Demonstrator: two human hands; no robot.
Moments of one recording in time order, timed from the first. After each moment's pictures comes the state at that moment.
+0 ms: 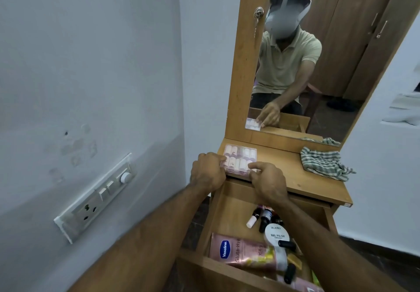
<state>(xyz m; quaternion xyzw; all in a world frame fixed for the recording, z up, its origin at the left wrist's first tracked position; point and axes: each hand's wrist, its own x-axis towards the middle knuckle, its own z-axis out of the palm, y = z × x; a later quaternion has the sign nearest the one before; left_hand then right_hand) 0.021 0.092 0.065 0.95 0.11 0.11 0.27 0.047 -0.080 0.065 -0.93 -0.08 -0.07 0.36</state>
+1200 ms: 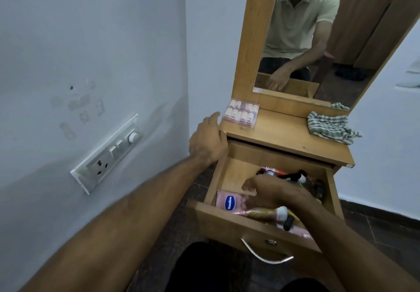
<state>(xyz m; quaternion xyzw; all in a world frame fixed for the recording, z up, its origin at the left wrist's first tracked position) -0.018 0.096 0.056 0.93 0.10 0.17 0.31 -0.019 -0.099 0.038 -0.92 -0.28 0.28 0.02</state>
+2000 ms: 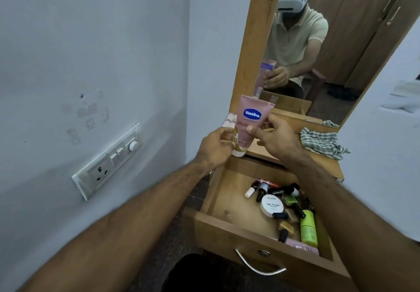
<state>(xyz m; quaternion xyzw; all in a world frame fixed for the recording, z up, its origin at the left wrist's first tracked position) -0.032 0.076 0.089 0.79 0.09 0.10 0.59 0.037 -0.084 0.124 -0.84 -0.17 -0.03 0.52</state>
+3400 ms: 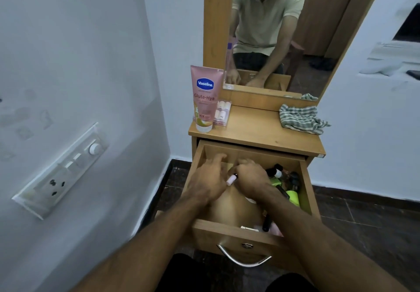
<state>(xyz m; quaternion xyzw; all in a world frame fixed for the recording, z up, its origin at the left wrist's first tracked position) -0.031 0.021 -0.003 0.94 0.01 0.02 0.34 0.027 -0.123 -0.009 -0.97 -0.26 0.04 0.01</state>
